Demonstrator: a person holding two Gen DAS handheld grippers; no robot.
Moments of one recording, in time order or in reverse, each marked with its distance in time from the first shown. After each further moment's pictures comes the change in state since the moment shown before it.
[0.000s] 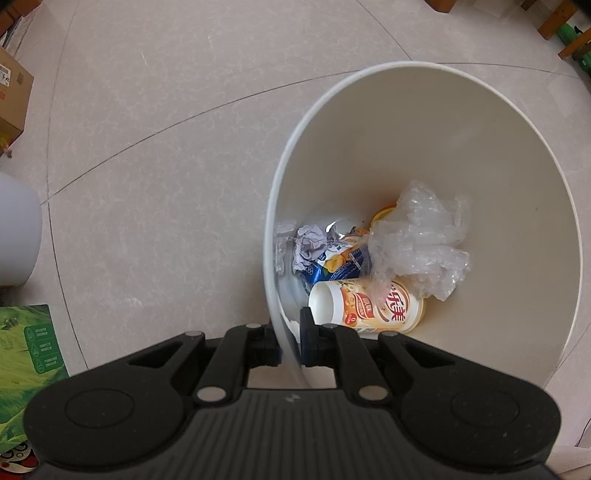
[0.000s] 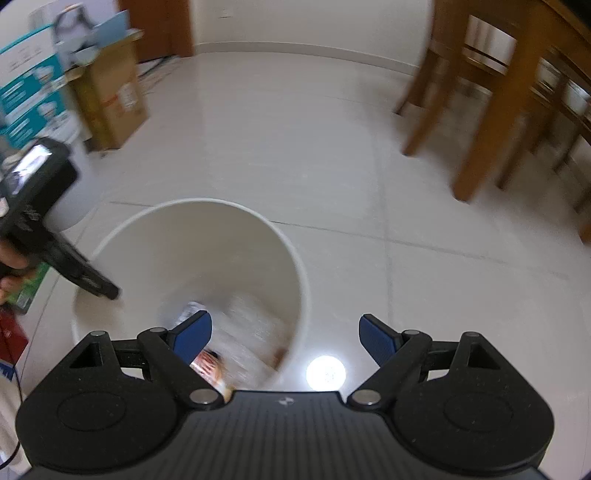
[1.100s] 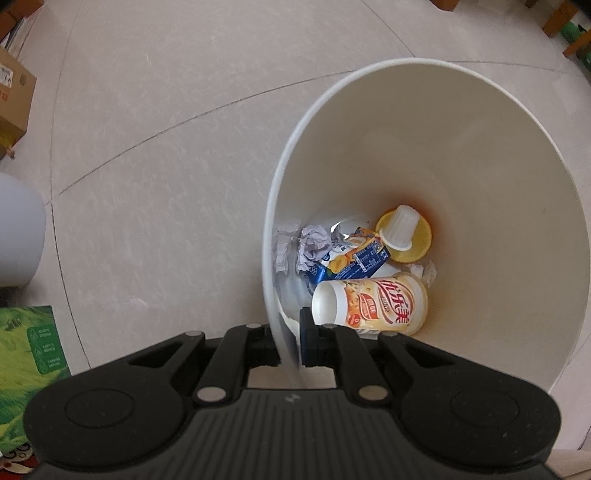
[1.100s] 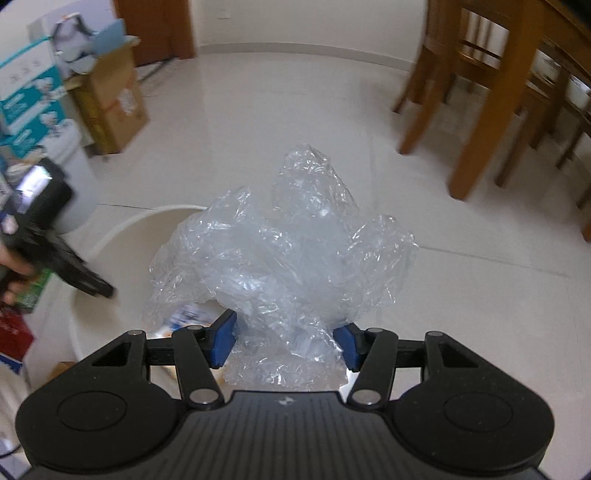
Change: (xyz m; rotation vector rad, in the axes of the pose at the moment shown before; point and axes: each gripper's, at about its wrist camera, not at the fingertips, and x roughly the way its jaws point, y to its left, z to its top) left arm 0.002 -0.003 0.000 -0.008 0.002 0.015; right arm 0.003 -0.011 0.029 -0.057 0.008 0.092
